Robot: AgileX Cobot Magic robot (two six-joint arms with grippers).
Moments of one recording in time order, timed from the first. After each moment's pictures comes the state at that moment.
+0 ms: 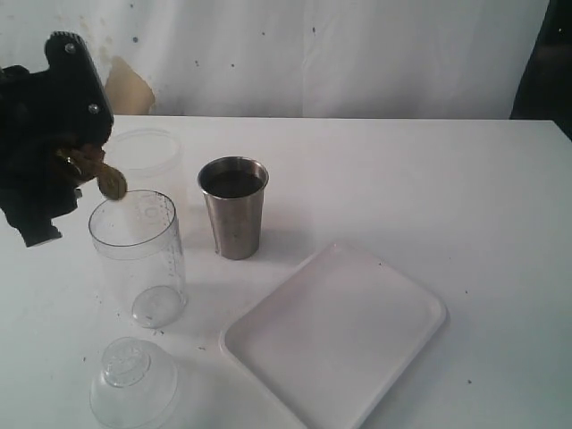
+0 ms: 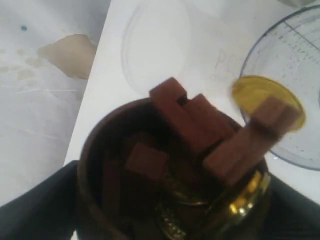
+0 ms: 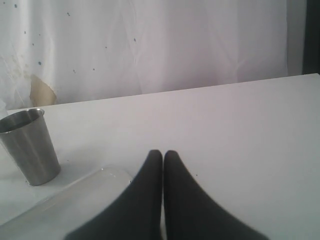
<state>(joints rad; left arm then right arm) -0.54 1.29 -0.91 0.70 0.63 0.24 0.04 0.01 -0.01 0.18 0.15 0.03</state>
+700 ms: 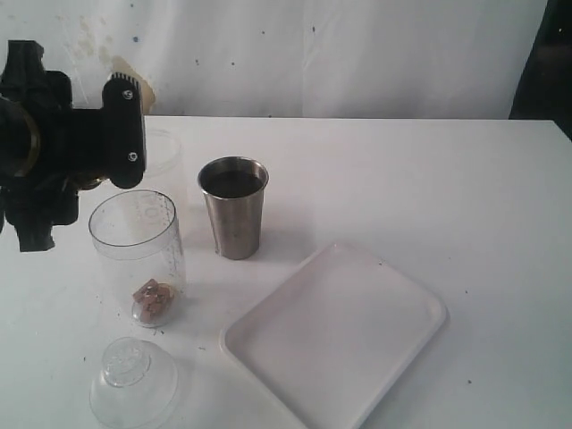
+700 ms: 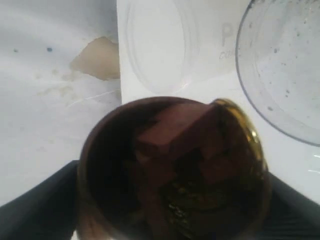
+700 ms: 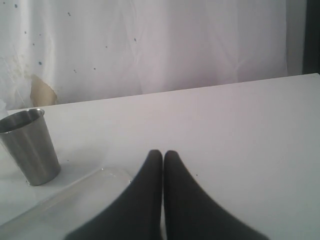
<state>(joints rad) -0.69 1.35 -0.91 1.01 0.78 0.19 0.04 0.01 -0.01 0.18 0.15 0.03</state>
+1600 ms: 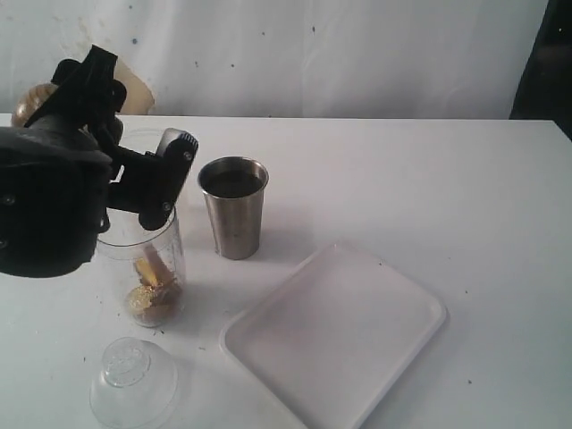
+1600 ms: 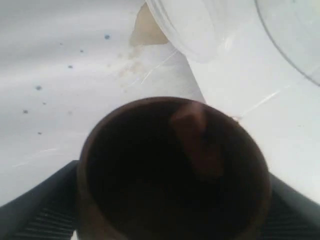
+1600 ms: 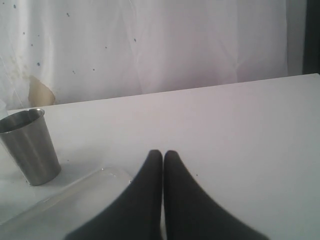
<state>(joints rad) -0.88 1.52 -0.91 1.40 1.10 0.16 0.04 0.01 -0.01 0.18 0.15 0.03</state>
